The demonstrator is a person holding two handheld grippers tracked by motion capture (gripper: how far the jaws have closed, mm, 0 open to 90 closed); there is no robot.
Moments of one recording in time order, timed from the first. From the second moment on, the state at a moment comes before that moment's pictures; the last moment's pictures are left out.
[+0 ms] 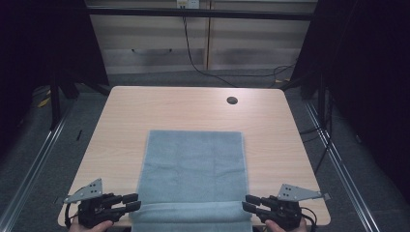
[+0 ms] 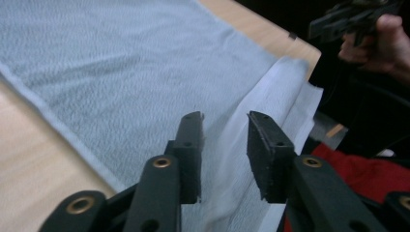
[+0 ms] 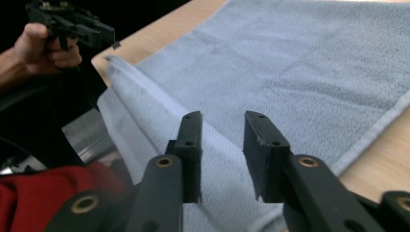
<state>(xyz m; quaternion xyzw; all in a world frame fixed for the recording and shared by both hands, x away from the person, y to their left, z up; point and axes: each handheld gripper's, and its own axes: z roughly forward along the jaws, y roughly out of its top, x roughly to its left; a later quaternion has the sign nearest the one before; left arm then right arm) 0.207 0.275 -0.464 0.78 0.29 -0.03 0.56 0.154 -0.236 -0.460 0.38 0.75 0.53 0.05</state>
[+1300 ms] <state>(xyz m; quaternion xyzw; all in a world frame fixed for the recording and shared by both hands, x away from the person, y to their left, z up) 0.267 0.226 -0.485 0.85 0.29 -0.02 0.45 0.213 -0.211 -0.492 0.37 0.82 0.44 0.03</state>
